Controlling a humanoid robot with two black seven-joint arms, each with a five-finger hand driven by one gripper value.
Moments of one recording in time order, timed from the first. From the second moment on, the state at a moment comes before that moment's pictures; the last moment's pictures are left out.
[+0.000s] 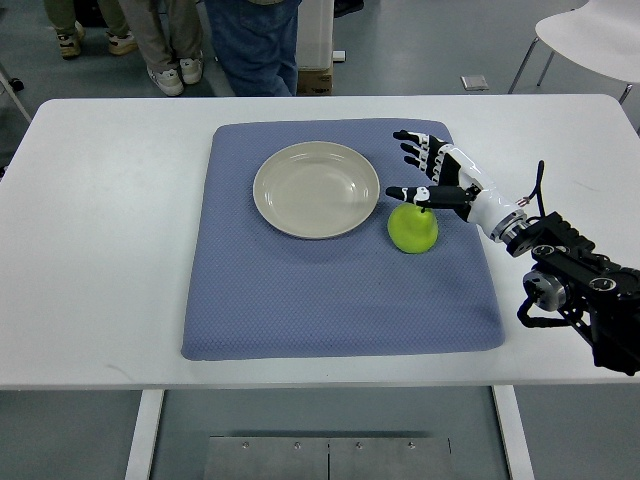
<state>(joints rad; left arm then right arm) -0.01 0.00 -0.11 -0.25 -0.10 0.11 -0.47 0.83 -0.18 0.35 0.60 -0.49 0.21 0.61</state>
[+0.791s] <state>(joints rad) -0.01 0.00 -0.11 -0.25 -0.10 0.11 -0.47 0.87 -0.31 0.35 0.72 -0.49 0.21 0.61</state>
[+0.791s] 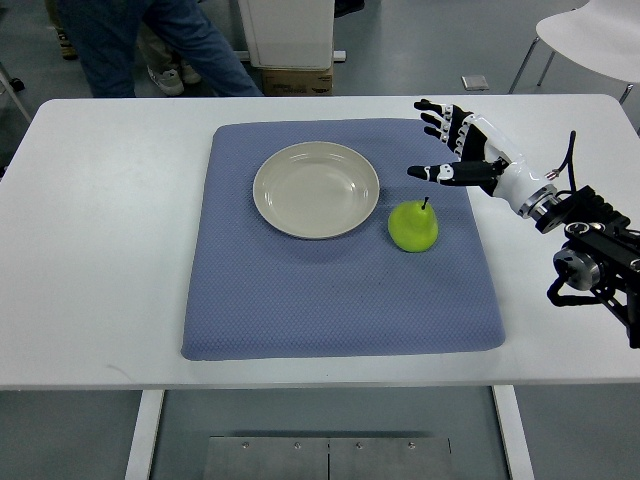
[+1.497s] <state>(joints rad) -0.01 0.00 -0.11 -0.25 -0.10 0.11 -0.47 0.81 -0.32 0.30 0.75 -0.50 0.20 0.61</state>
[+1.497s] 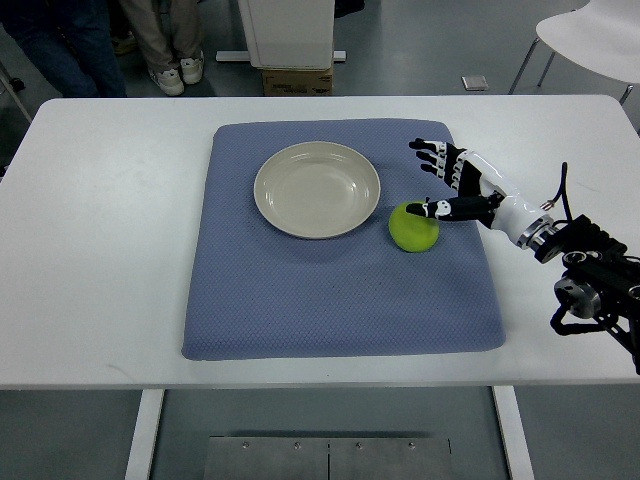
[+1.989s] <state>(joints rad) -0.01 0.00 -0.11 -0.25 -0.10 0.11 -0.47 0.78 -0.29 0.25 0.74 -0.50 0.14 0.61</state>
